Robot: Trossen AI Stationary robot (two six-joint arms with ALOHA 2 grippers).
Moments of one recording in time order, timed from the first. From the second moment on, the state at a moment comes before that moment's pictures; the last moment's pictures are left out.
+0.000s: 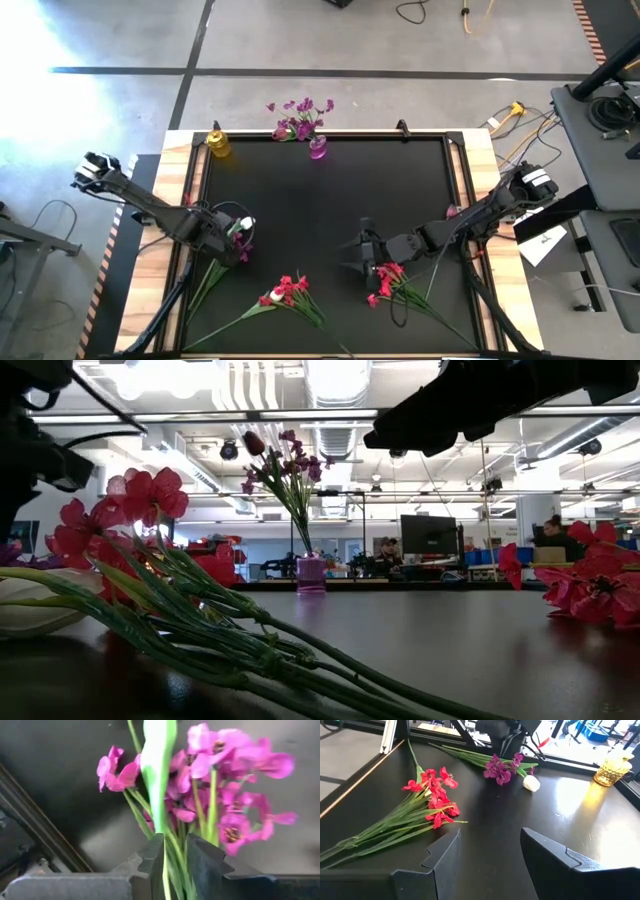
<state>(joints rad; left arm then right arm) -0.49 1.07 0.59 -1.04 -0.06 -1.52 0.38 1.52 0.70 0.46 0.34 -0.04</state>
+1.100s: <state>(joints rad) -0.49 1.35 0.91 -1.22 -0.15 -1.48 0.65 1.43 0.70 0.26 0.47 0.04</state>
